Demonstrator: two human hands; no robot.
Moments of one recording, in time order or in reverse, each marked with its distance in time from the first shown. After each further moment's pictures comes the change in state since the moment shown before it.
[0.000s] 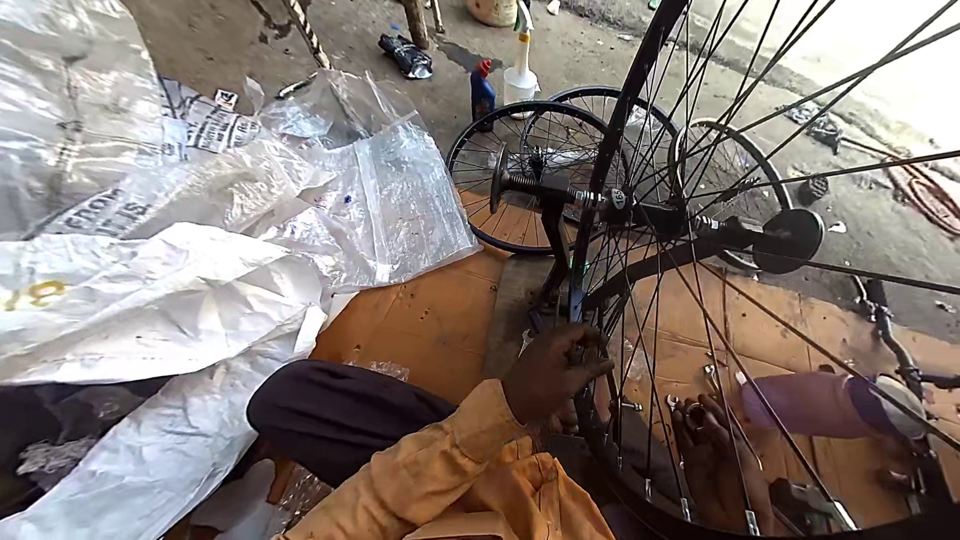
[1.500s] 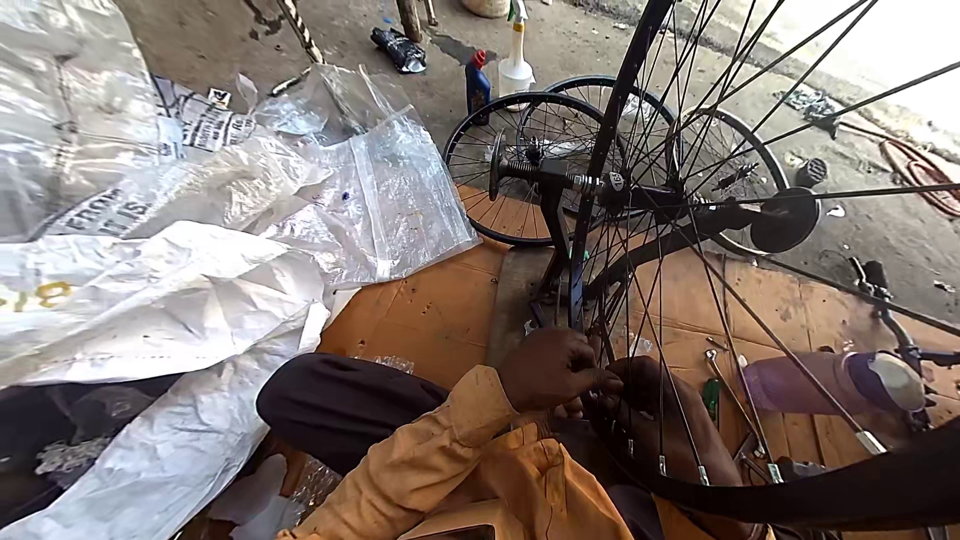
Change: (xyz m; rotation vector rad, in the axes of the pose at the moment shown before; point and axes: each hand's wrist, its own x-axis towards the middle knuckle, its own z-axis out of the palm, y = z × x) left_hand -0.003 0.007 -0.014 0.352 -0.282 0.077; right_hand -0.032 -0.012 0.090 -0.956 -0.669 -0.273
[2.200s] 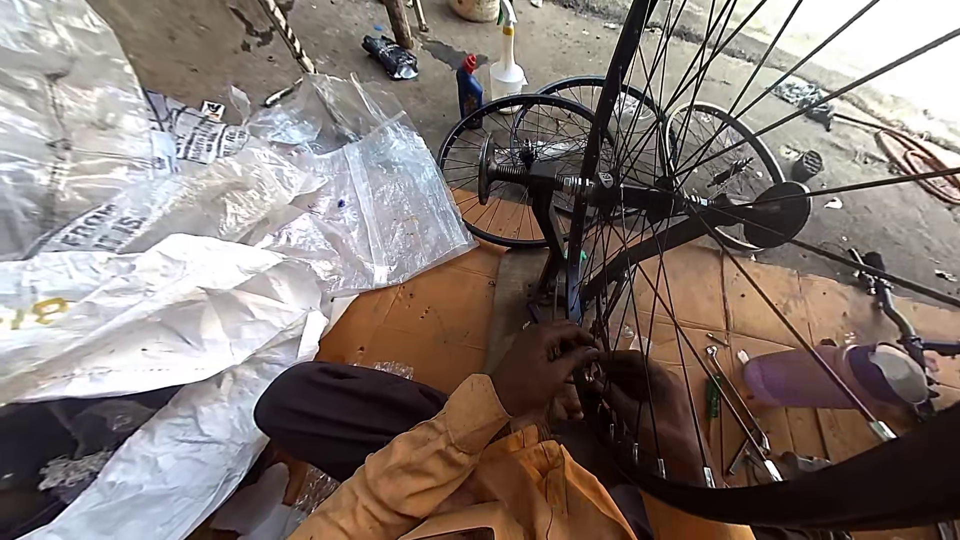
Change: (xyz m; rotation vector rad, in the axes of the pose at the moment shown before) left_hand -0.005 -0.012 0.011 -0.230 0.273 -0.016; right_hand 0.017 -0.009 0.019 0.009 0.169 0.097
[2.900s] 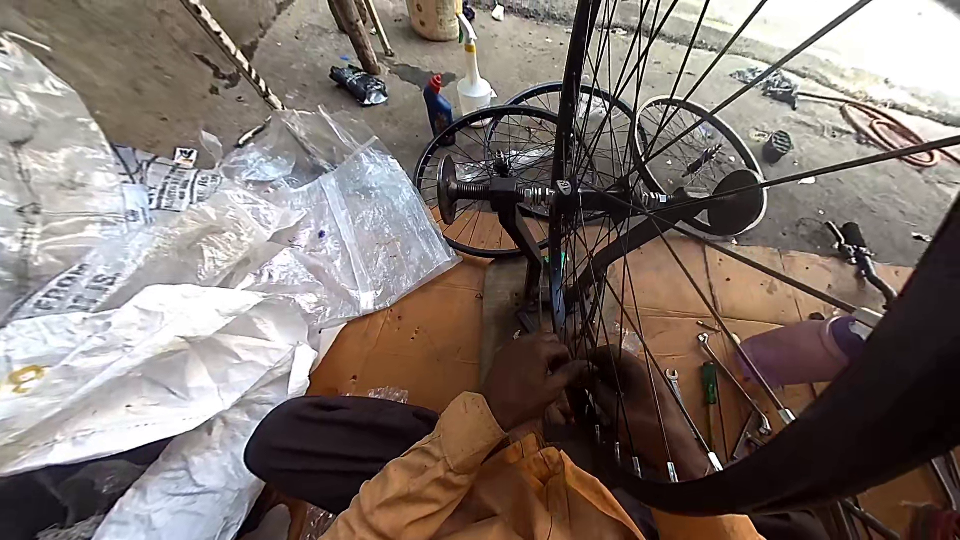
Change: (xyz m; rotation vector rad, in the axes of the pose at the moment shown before) left_hand 0.002 0.004 -0.001 0.488 -0.098 -0.074; right_hand 0.004 0.037 -0.003 -0.036 -0.095 0.071
